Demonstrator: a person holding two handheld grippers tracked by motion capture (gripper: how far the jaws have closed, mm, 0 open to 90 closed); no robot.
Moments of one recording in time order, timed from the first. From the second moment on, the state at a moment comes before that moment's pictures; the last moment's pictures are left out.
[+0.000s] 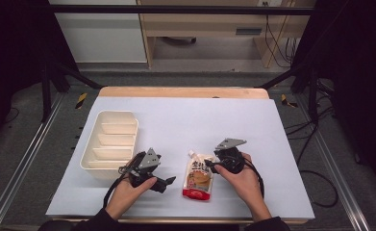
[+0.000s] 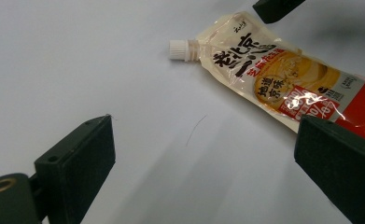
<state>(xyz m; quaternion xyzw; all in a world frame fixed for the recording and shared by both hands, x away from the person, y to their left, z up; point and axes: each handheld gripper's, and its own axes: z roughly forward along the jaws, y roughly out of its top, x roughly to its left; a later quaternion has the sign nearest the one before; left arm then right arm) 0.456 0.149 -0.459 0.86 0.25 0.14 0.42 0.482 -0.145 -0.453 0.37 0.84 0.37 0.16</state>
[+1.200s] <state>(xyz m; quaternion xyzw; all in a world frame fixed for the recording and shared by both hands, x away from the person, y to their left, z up) 0.453 0.145 -0.460 0.86 0.25 0.14 0.42 0.490 -0.142 -0.461 0.39 0.84 0.36 0.14</state>
